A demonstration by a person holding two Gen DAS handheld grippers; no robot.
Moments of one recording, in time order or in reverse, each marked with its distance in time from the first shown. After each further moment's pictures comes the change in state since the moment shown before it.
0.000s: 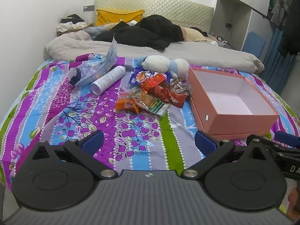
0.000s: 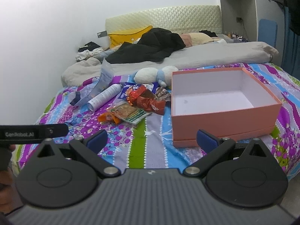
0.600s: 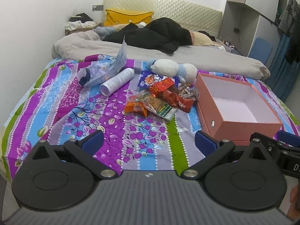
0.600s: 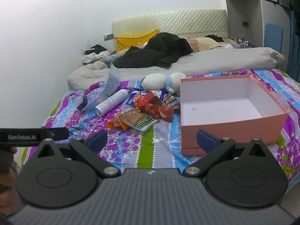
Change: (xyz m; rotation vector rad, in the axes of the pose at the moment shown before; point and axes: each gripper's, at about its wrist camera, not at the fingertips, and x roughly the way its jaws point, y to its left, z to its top) left arm -0.013 0.011 0.010 -0.041 -0.004 0.036; right arm -0.008 0.010 0.017 -0.022 -0.013 0.027
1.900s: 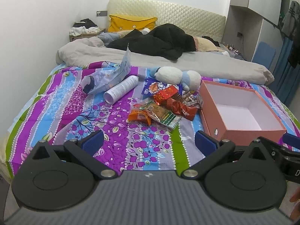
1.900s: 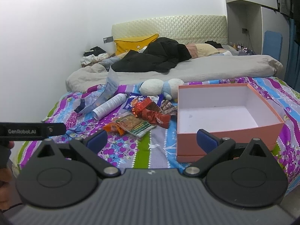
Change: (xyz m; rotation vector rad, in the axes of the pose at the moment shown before) left arm -0.007 -0.003 0.011 -0.002 -0.035 0.036; right arm 0.002 0.003 0.009 -0.022 -0.021 -0.016
